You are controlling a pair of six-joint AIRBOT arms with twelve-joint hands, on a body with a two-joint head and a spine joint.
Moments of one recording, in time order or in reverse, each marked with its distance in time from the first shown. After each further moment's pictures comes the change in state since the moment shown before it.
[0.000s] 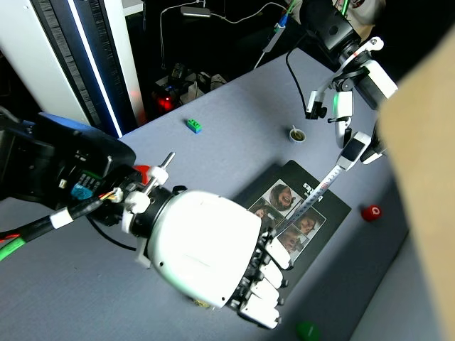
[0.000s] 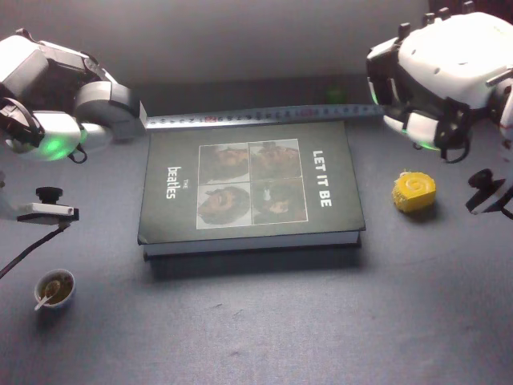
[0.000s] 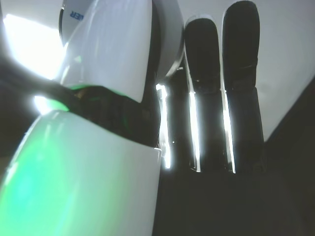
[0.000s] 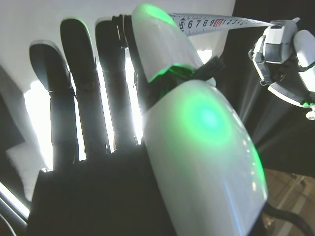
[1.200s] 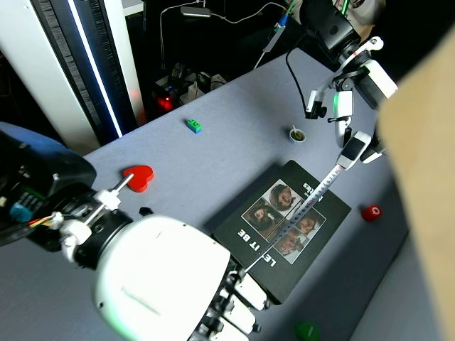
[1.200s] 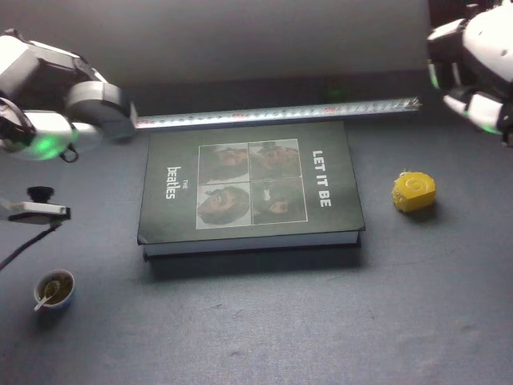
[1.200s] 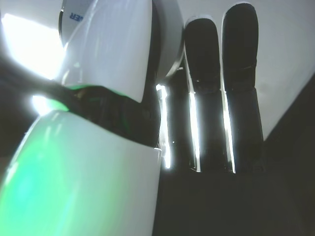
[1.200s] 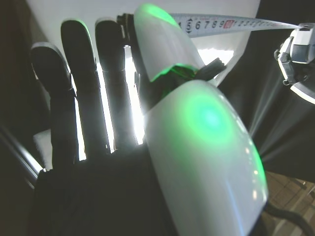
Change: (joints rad) left arm 0.001 0.011 -0.002 -0.021 -0.007 0.012; right arm -0.021 0.110 -0.018 -0.008 0.012 0.033
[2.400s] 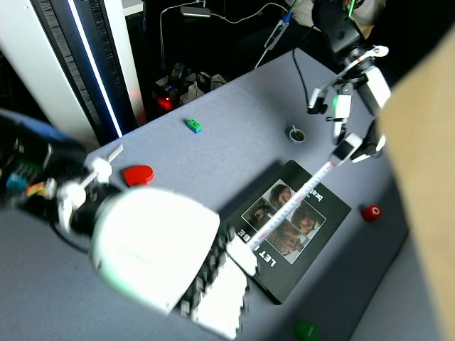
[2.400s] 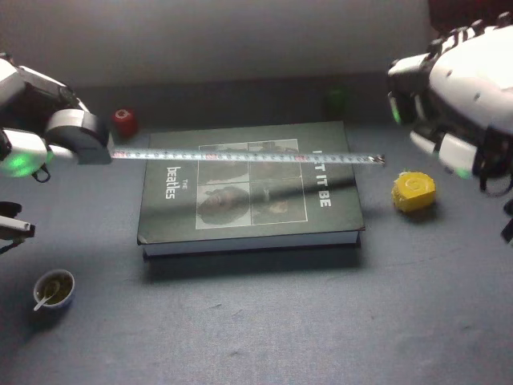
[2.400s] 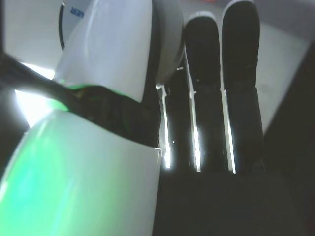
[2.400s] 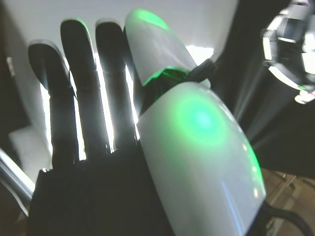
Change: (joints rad) left arm 0.050 -0.001 0.121 0.093 0.183 -0.070; right arm -0.044 0.029 -0.172 -0.106 0.026 0.038
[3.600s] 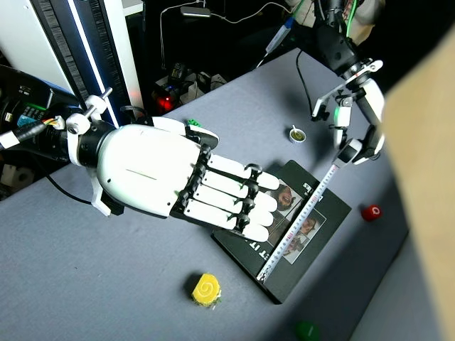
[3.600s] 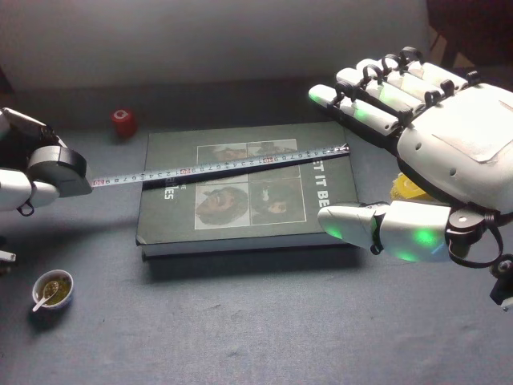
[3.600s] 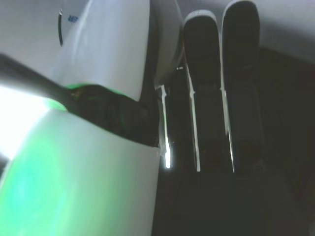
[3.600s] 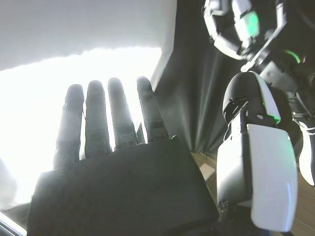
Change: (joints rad) left arm 0.191 -0.082 0.098 0.021 -0.092 -0.093; right arm -0.070 0.024 -0.141 -0.077 0.040 0.000
